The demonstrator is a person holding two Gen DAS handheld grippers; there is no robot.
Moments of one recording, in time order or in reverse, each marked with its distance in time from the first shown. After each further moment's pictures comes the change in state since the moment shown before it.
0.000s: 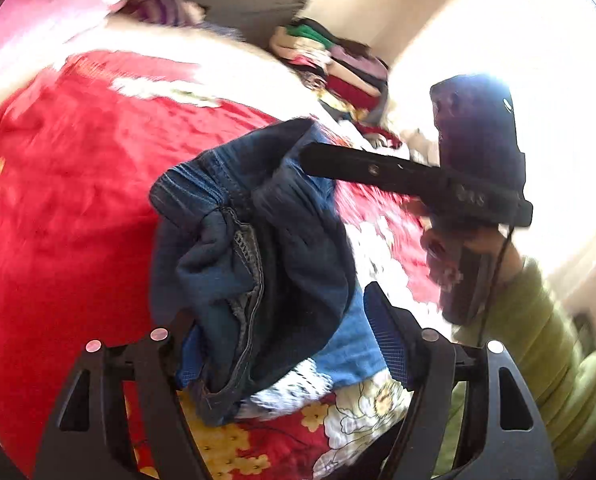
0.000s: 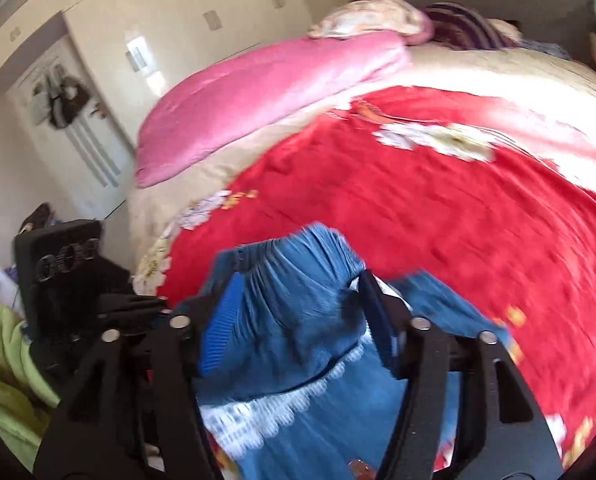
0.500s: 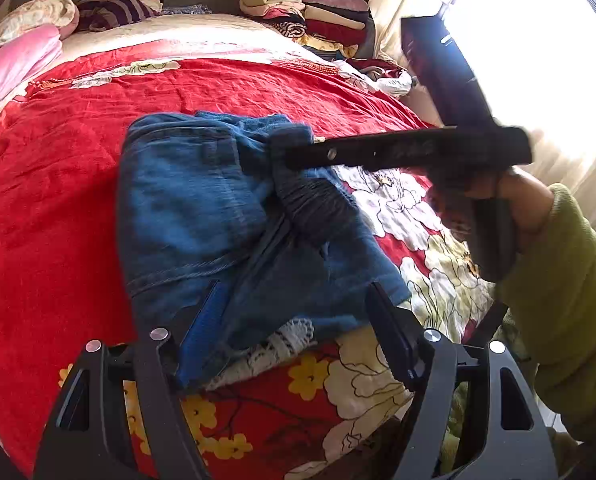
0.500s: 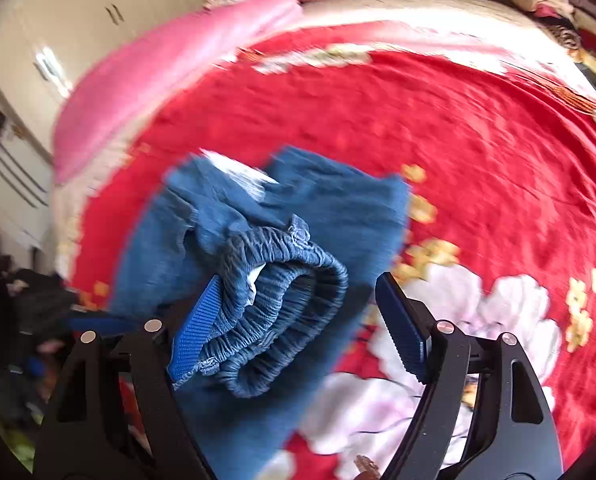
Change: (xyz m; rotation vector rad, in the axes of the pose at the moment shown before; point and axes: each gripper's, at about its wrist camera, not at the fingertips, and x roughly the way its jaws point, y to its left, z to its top) left arm 0.041 -0.038 -0.032 0.175 0.166 0.108; right arm 0.010 -0.055 -0.073 0.187 0.130 -0.286
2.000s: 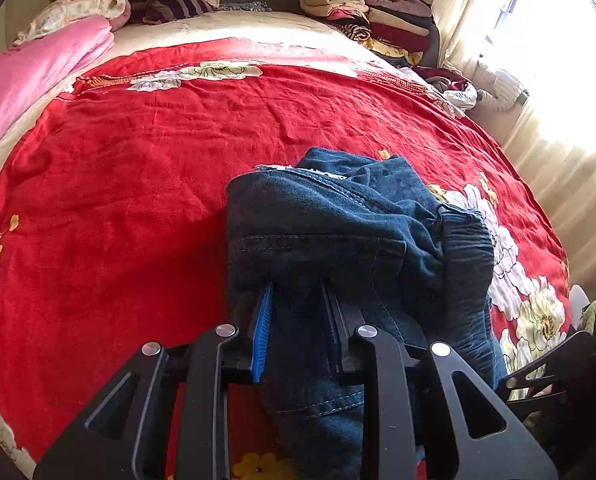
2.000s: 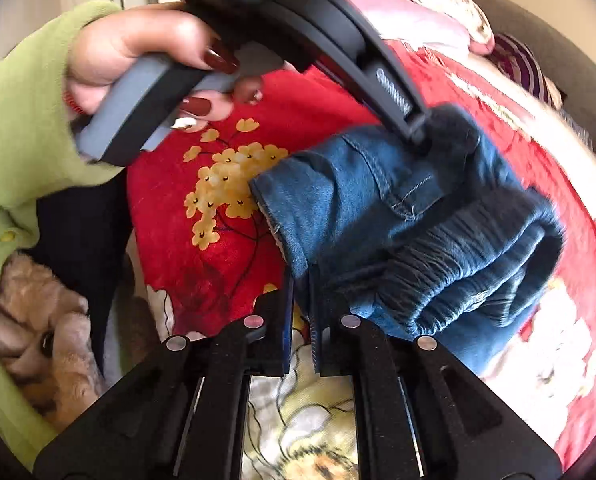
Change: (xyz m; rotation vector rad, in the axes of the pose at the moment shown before) left arm 0.024 0.065 0.051 -0.081 0.002 0.211; right arm -0.009 0.132 -0.104 -0.626 0.020 0.072
